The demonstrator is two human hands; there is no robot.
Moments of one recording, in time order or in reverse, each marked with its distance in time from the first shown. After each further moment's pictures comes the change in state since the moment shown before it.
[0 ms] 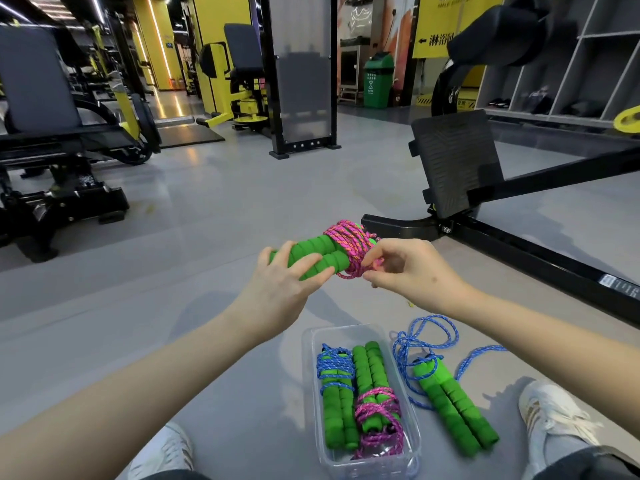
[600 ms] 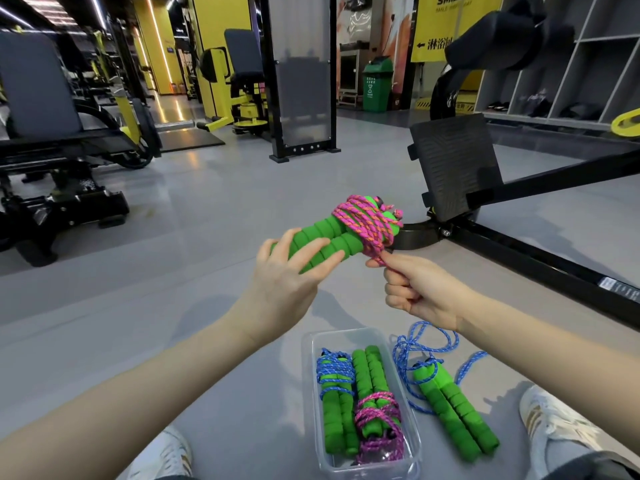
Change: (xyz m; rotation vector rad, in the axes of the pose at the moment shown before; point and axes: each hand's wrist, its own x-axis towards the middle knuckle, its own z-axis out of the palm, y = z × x) left_hand 0.013 0.007 -0.023 -0.112 0.229 -0.060; right_hand -0.001 0.014 0.006 1.043 -0.046 0.596
